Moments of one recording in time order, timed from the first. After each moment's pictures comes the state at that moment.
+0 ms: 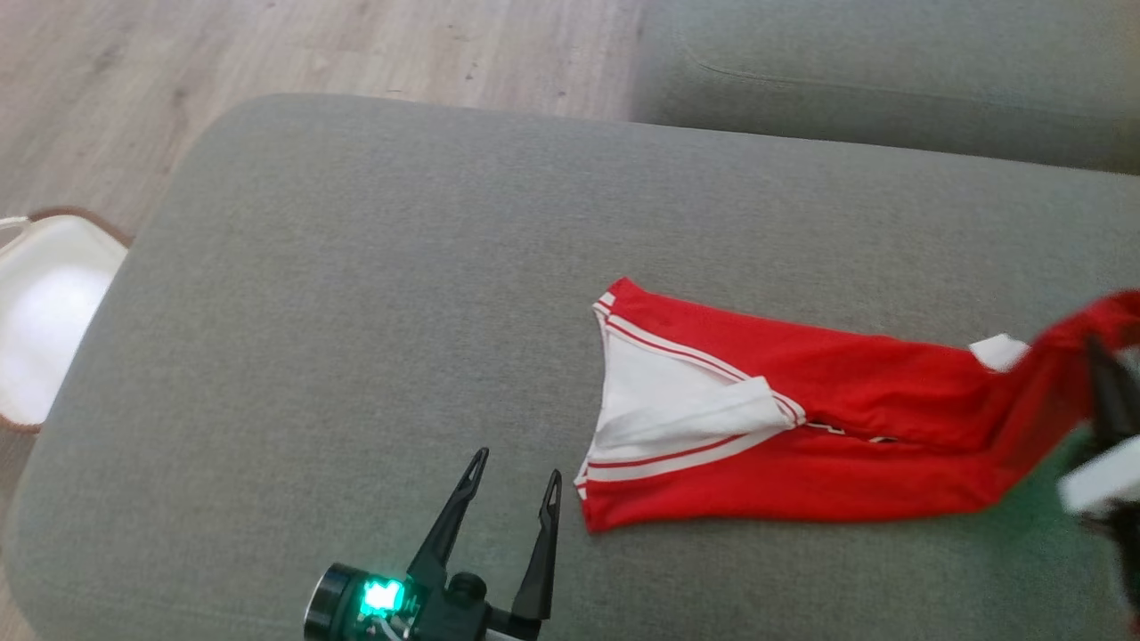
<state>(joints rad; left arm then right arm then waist) -0.08 0.25 -0.83 0.09 -0.29 0.43 -0.25 -0.04 -0.32 -0.13 0.20 0.65 0.12 0.15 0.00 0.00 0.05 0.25</state>
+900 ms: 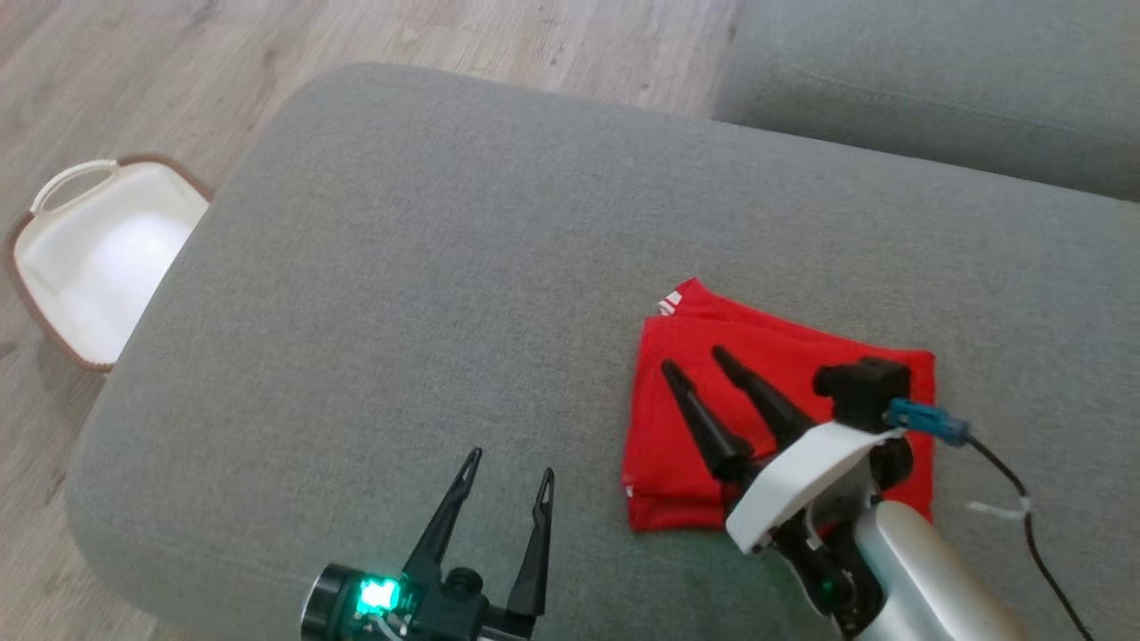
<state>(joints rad) -0.08 0.23 -0.81 0.13 -0.28 0.42 -0.25 -0.20 -0.11 0.46 0.26 0.57 0.12 0.10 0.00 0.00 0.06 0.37</state>
